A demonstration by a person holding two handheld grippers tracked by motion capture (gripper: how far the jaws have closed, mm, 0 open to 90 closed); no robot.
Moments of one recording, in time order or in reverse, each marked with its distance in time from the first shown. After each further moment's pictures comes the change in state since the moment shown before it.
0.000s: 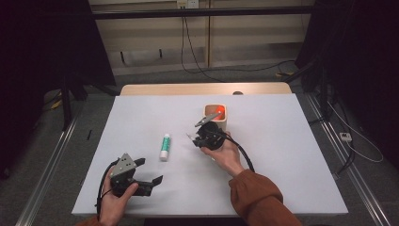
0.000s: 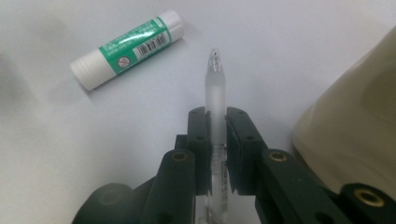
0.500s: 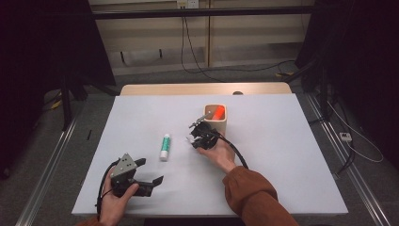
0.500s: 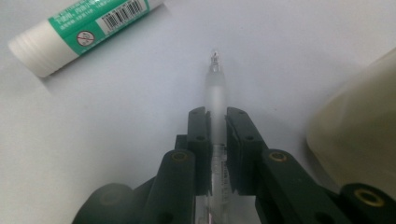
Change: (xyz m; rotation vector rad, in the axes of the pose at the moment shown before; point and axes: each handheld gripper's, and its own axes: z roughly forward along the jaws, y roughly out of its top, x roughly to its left) left arm -0.001 0.000 0.000 0.002 -0.007 0.014; right arm -0.001 0.005 0.030 0.137 -0.039 0.019
